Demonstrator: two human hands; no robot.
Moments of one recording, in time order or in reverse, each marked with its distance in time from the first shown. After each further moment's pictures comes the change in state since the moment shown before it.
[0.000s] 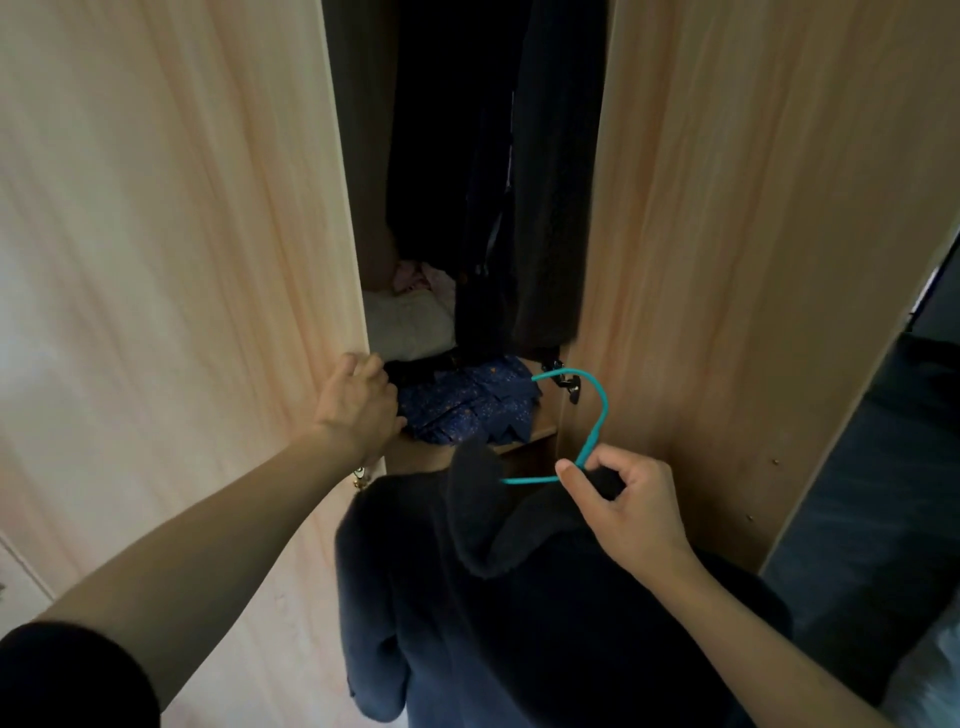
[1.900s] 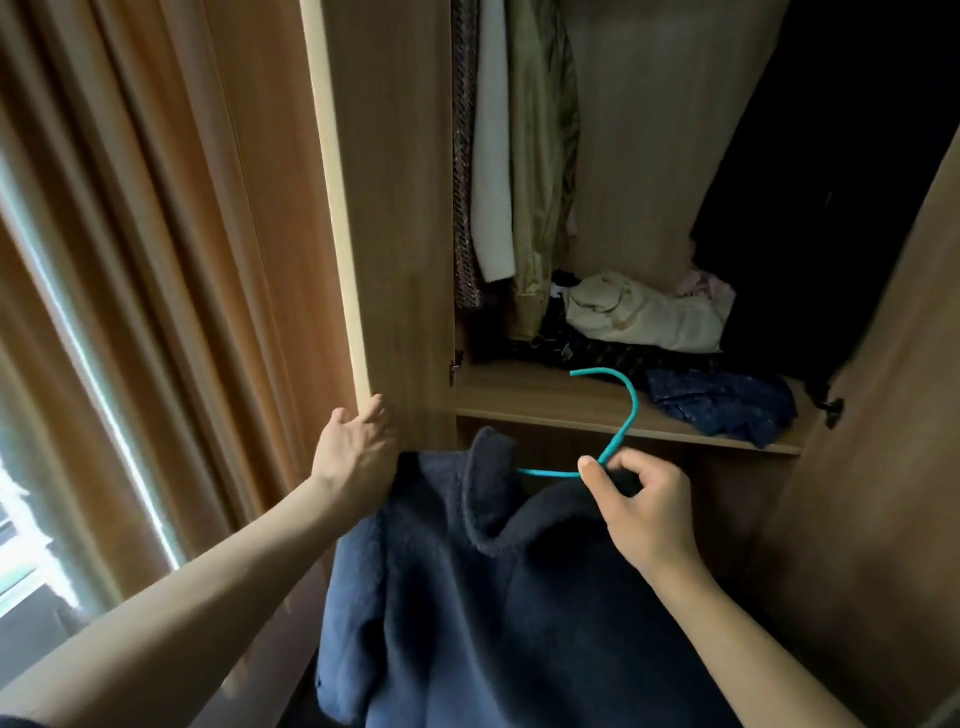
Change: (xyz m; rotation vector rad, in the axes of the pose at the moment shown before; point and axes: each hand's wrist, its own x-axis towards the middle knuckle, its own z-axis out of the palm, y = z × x) left_hand -0.457 -0.032 -0.093 -0.048 -0.440 -0.525; right_hand -0.170 -0.168 0.013 0.436 -0.336 -0.177
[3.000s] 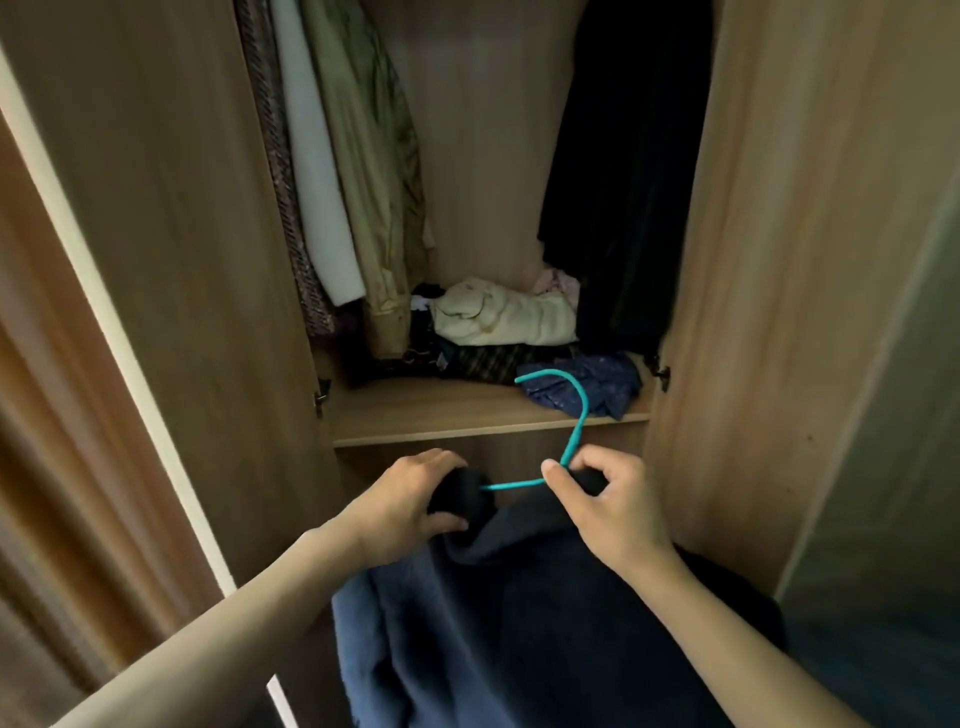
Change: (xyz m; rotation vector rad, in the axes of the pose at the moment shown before) left_hand 0.026 0.138 -0.105 -1.019 0.140 0.587; right_hand -0.003 0.024 -0.110 -0.140 0.129 0.028
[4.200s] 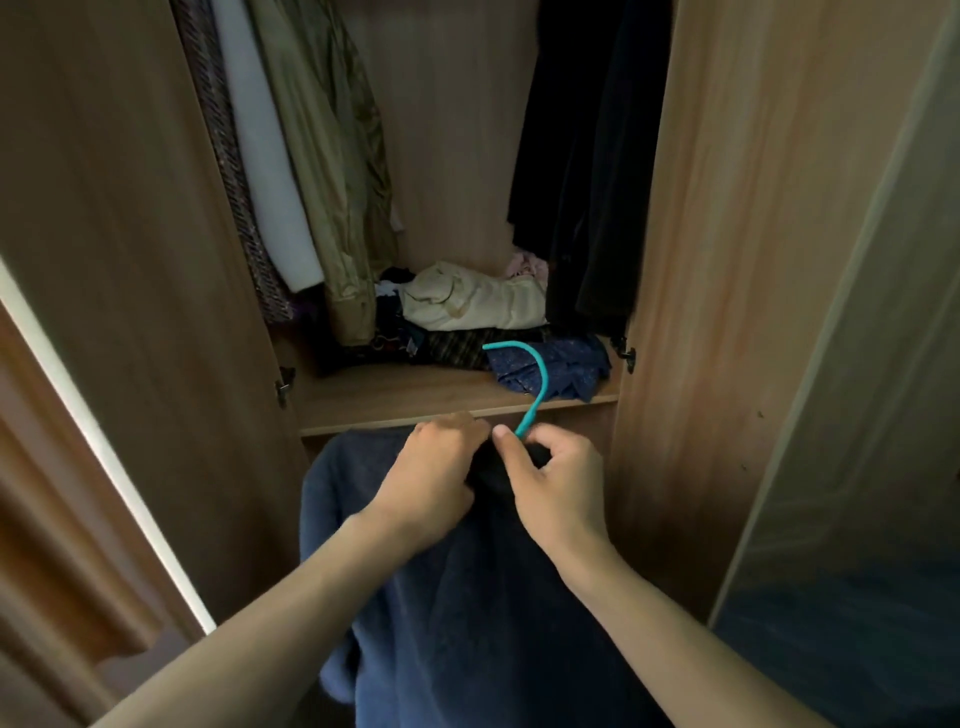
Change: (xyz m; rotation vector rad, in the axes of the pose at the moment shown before) left_hand 0.036 0.085 0.017 0.096 0.175 -0.026; right_hand -0.003 -0.031 -0.002 0.050 0.071 0.209
